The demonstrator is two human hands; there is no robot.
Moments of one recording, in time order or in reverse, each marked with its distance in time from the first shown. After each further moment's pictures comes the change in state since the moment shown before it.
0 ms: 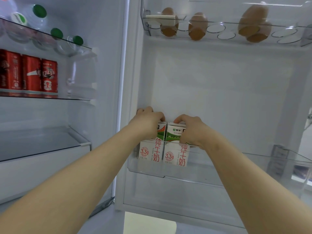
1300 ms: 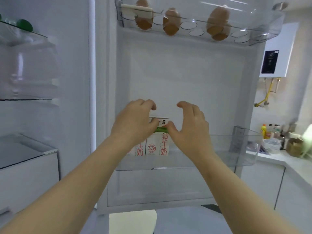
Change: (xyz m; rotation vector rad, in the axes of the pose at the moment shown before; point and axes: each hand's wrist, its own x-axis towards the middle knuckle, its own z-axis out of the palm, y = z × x) left_hand -0.030 0.009 0.002 -0.265 0.415 0.282; right_hand -0.064 0.006 0.022 -0.229 0.750 -0.215
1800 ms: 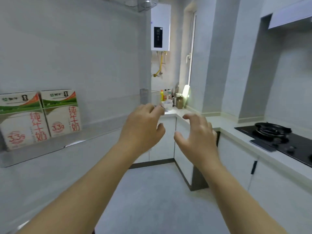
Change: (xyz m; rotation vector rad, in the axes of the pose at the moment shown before) left_hand -0.073 0.139 0.067 -0.445 -0.134 0.564; right_hand -0.157 0.048 -0.122 -0.499 0.113 0.567
